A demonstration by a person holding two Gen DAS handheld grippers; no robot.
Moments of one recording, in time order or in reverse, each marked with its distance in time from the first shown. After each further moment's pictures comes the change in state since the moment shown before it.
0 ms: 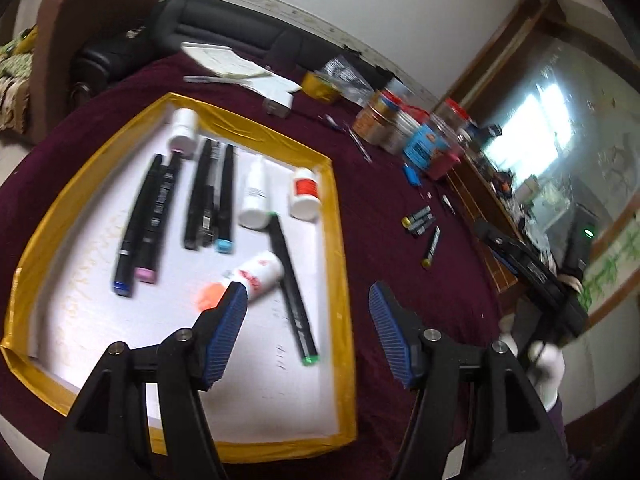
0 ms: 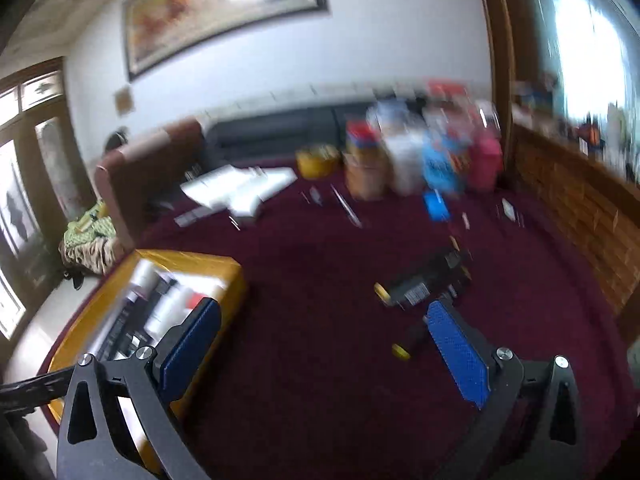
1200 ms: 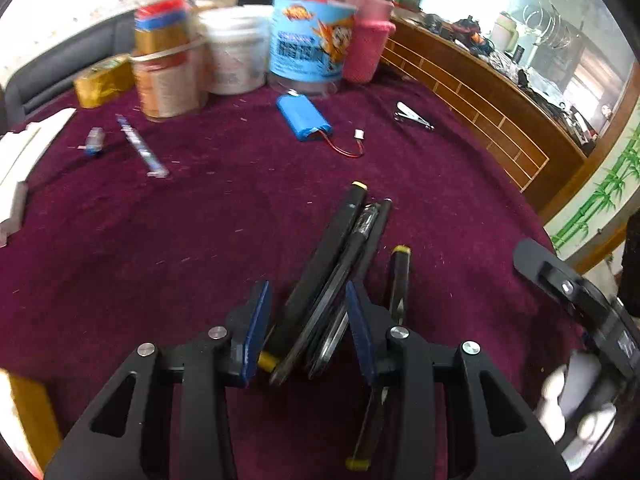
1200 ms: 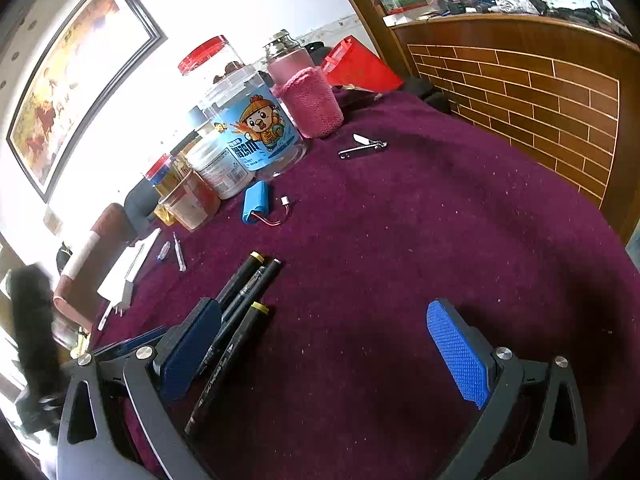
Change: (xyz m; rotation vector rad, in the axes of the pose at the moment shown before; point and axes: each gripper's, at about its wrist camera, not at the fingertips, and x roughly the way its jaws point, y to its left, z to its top) left arm 0.305 -0.224 0.085 0.512 0.275 0.030; right arm 0.074 -0.237 0.005 0.480 0.015 -0.051
